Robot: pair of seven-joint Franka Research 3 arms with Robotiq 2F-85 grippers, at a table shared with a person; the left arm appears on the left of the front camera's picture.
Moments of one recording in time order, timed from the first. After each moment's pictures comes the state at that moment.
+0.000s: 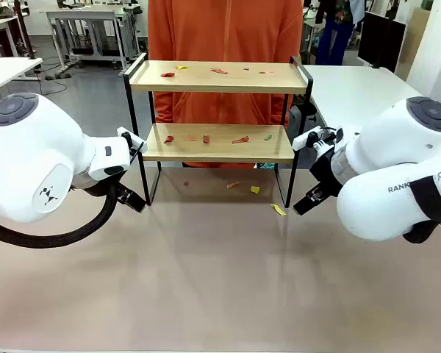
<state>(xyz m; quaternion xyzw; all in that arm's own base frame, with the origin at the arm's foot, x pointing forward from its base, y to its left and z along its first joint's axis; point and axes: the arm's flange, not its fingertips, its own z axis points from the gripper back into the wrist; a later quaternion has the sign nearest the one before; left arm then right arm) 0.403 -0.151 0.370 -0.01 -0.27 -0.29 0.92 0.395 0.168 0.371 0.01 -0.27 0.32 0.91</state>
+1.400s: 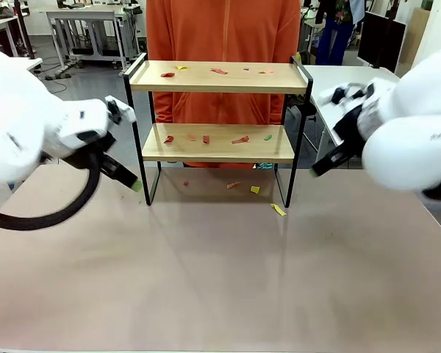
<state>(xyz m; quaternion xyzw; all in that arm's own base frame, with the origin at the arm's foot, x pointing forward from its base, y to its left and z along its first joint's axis) 0.399 -0.120 0.454 -0.13 -0.27 -0.36 0.88 0.416 0.120 0.466 0.03 -0.32 0.29 0.90</state>
